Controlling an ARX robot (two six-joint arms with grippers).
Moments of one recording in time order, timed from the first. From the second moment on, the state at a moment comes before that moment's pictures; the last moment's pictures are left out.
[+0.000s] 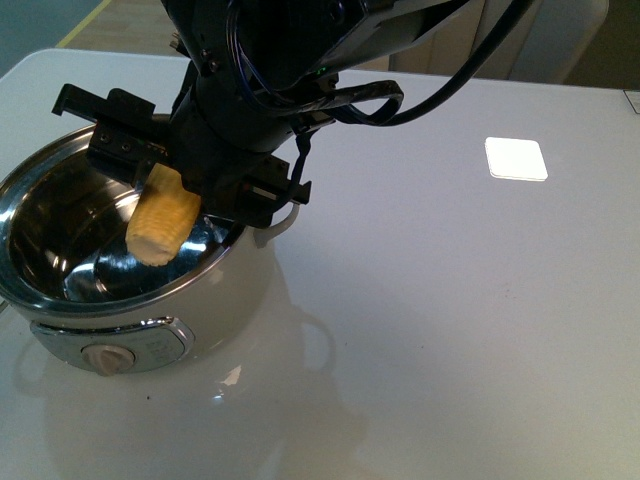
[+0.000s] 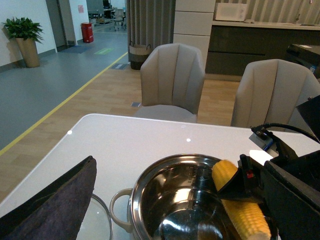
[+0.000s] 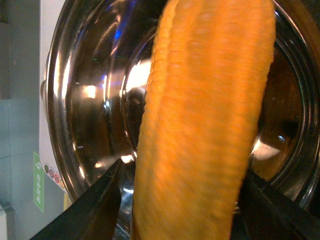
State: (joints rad) left arm 0.00 0.01 0.01 0.00 0.00 -0.01; right arm 0.76 2.30 1.54 -0.07 -0.21 0.74
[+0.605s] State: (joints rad) left arm 0.00 0.01 0.01 0.00 0.00 0.00; right arm 0.52 1.82 1.08 0.19 -0.19 0.79
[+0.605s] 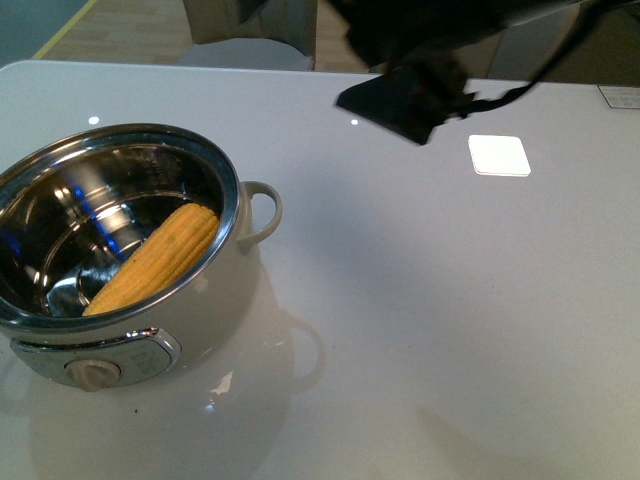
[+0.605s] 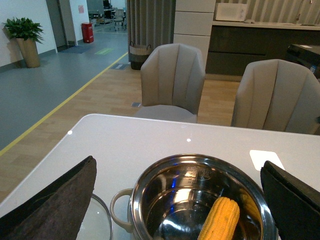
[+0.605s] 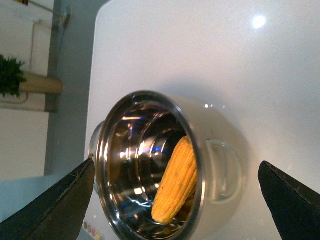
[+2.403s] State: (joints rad) left arm 0.00 0.01 0.01 0.00 0.00 0.00; right arm 0.00 0.39 0.04 0.34 0.00 0.01
